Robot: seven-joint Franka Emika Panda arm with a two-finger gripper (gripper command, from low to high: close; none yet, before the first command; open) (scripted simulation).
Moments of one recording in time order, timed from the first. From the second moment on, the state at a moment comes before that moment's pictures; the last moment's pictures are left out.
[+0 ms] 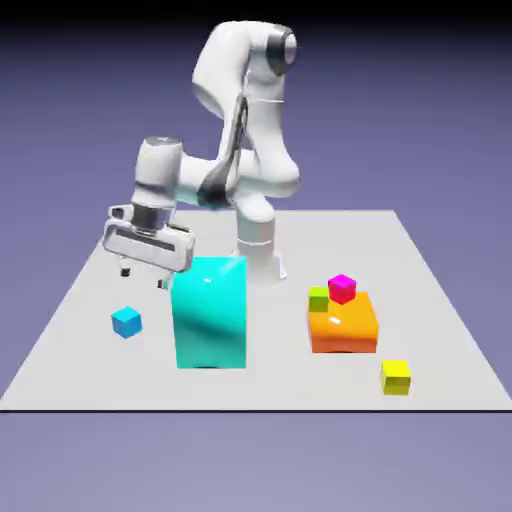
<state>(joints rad) -0.74 -0.09 0.16 -2.56 -0.09 2.68 0.77</state>
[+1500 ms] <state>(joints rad) -0.52 0.00 0.45 -2.34 0.28 2.43 1.00</state>
